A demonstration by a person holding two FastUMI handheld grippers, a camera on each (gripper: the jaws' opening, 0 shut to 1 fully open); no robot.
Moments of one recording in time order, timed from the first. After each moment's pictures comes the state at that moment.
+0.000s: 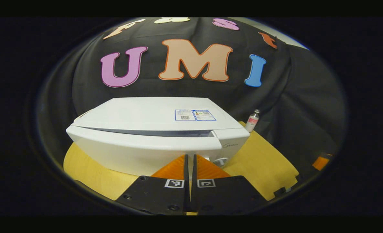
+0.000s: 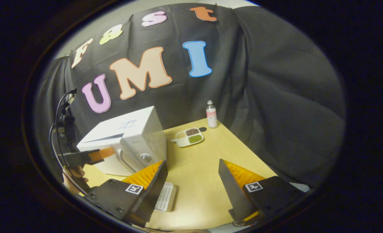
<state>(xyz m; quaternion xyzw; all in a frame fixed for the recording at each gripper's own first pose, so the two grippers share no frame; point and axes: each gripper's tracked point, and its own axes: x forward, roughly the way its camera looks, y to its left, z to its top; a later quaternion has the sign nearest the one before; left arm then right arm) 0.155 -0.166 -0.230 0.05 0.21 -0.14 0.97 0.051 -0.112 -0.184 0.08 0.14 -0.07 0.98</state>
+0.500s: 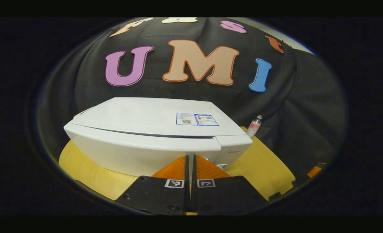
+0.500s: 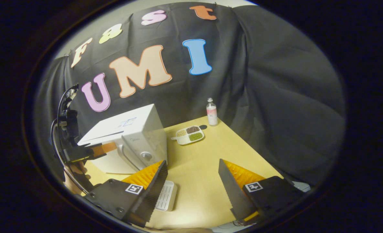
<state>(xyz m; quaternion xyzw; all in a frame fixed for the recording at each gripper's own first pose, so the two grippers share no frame) 0.166 -0.170 -0.227 0.02 0.20 -0.13 0.97 0.052 -0.109 -0.191 0.09 0.15 -0.07 0.98</state>
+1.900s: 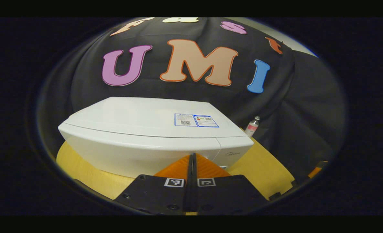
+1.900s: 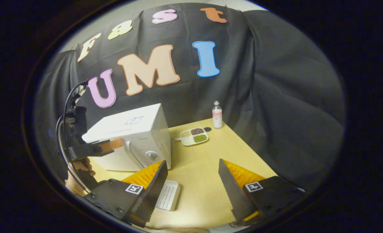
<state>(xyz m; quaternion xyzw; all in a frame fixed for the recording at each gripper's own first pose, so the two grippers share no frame) 0.177 -0.174 -0.226 0.03 0.18 -0.15 0.97 0.048 -0.086 -0.181 0.05 0.14 -0.06 0.99</state>
